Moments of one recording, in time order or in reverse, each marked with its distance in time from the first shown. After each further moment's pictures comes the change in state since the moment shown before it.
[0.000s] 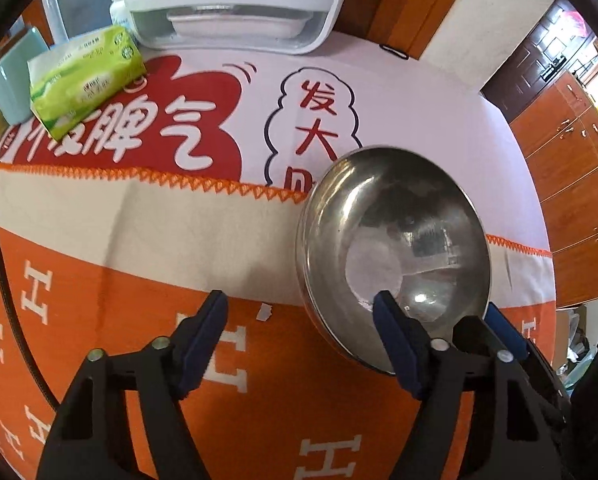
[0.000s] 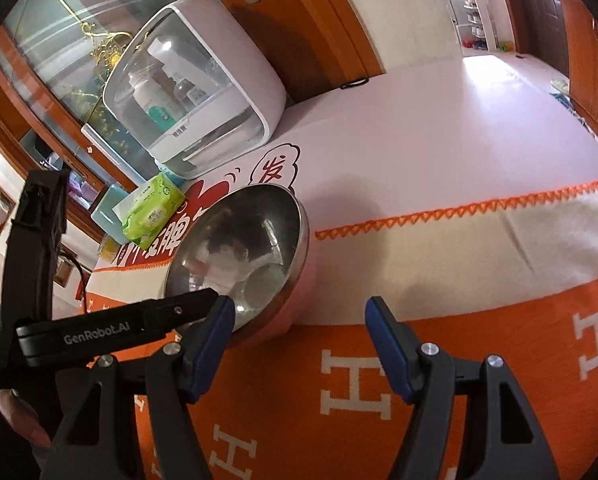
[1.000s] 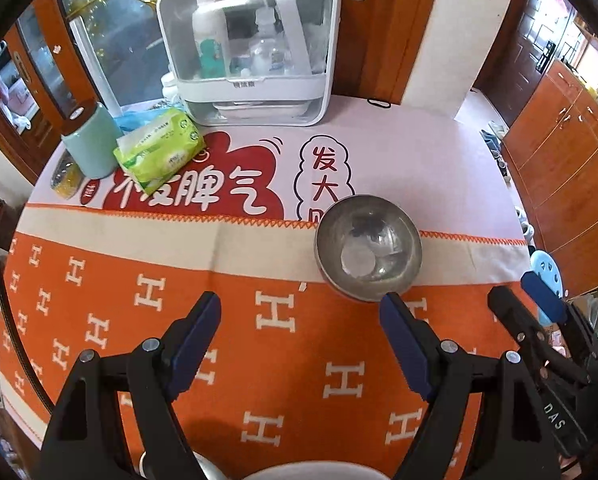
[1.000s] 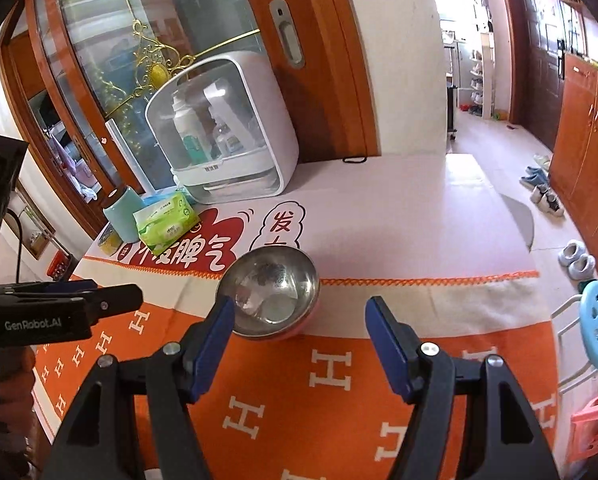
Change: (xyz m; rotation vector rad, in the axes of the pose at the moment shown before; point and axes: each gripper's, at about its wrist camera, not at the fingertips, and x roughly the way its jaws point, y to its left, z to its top) left arm -0.150 -0.017 -0.018 0.091 -0.116 0.134; right arm -0.104 0.055 0.022 -0.184 -0.081 -0.154
